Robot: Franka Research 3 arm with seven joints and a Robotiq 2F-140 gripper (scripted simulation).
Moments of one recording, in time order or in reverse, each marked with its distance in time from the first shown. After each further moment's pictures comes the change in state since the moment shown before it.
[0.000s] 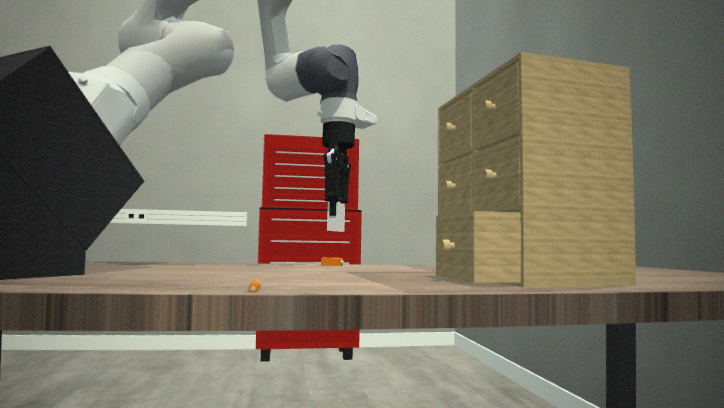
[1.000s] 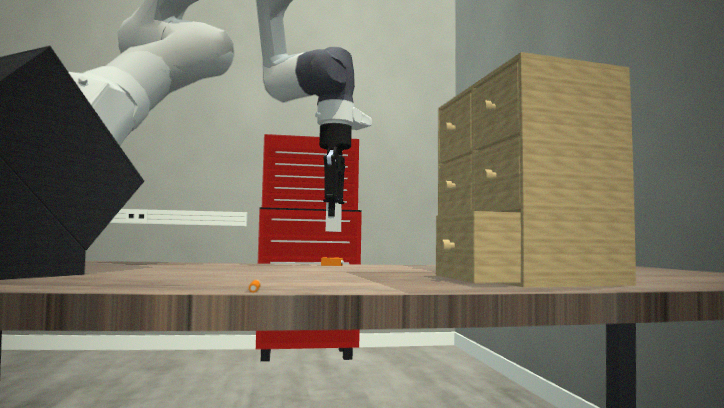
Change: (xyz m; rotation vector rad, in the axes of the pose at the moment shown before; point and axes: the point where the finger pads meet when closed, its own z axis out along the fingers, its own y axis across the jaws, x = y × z) arm -0.011 -0.016 0.000 0.017 0.005 -0.111
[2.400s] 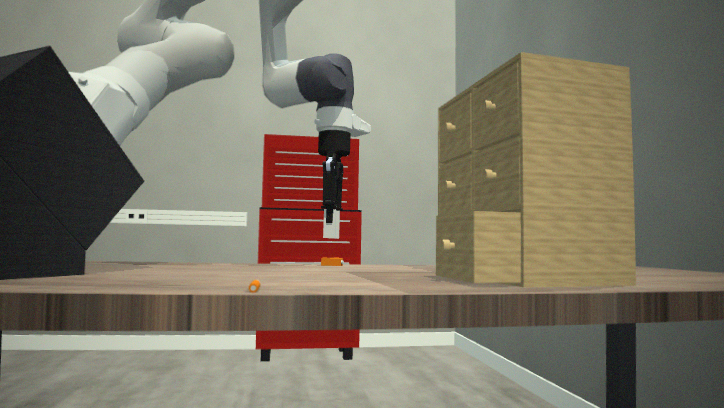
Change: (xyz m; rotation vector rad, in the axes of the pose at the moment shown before) arm -0.004 0.002 0.016 -0.009 -0.009 -0.023
